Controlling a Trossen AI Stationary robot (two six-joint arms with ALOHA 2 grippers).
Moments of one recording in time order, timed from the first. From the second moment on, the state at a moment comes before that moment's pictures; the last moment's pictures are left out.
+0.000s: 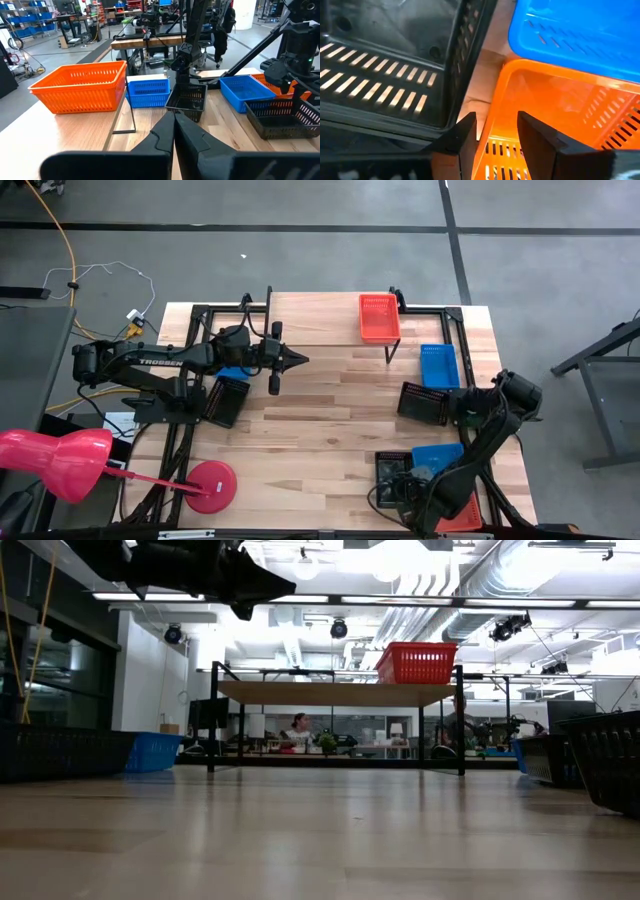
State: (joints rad) left arm 0.34 1.20 0.64 0.42 0.20 0.13; right arm 0.94 1.81 1.21 -0.83 -0.18 2.19
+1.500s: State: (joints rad) left arm 0.34 1.20 0.64 0.40 0.21 0.10; right arm 0.69 1.81 2.00 -1.32 0.36 0.64
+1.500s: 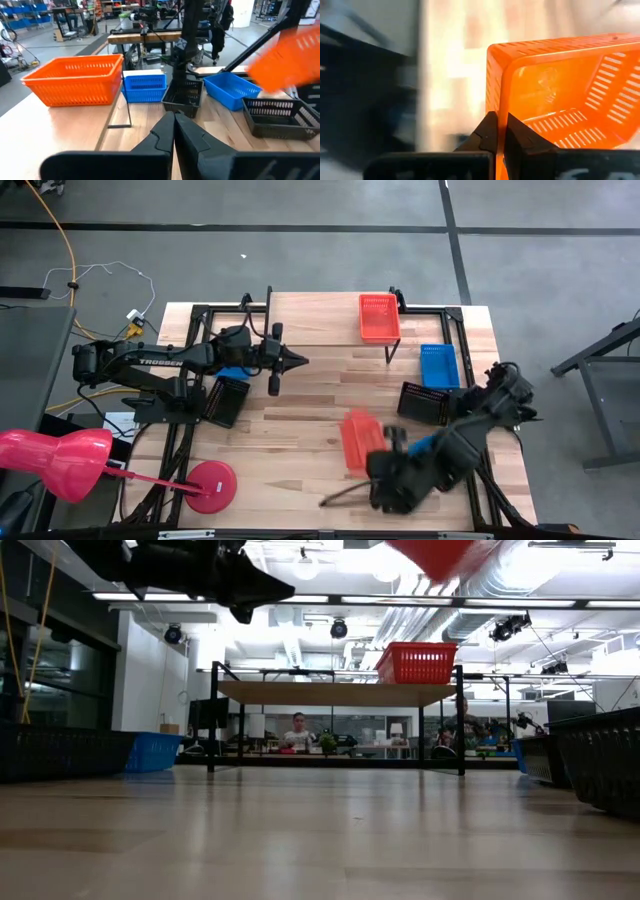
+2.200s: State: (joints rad) left arm 0.33 1.20 0.64 0.31 0.33 0.04; right arm 0.02 1.81 2.01 -1.57 0.62 -0.29
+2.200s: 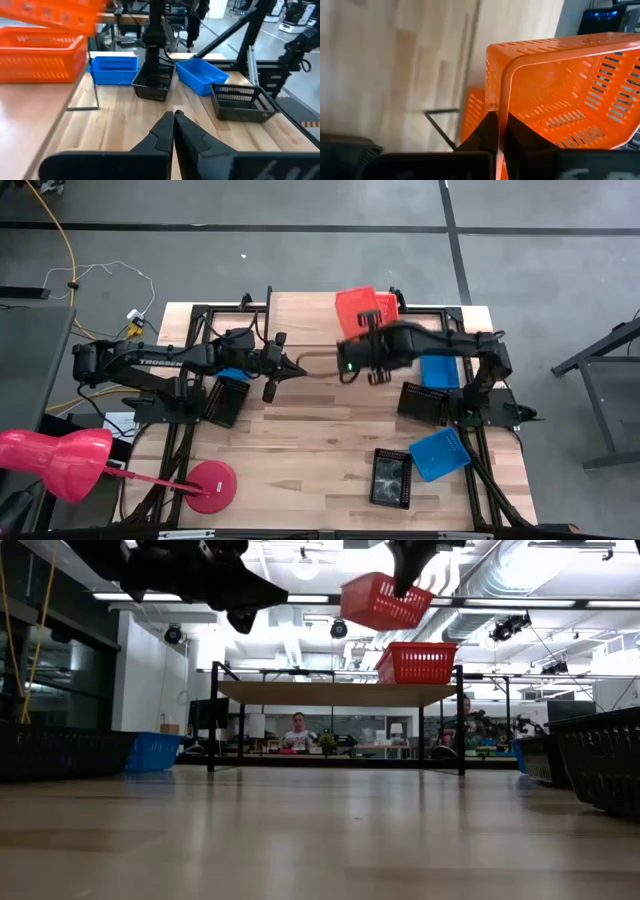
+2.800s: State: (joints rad) left arm 0.28 1.20 0.64 0.28 0.31 0.04; right arm -0.24 1.79 2.01 -1.57 0.43 -0.46
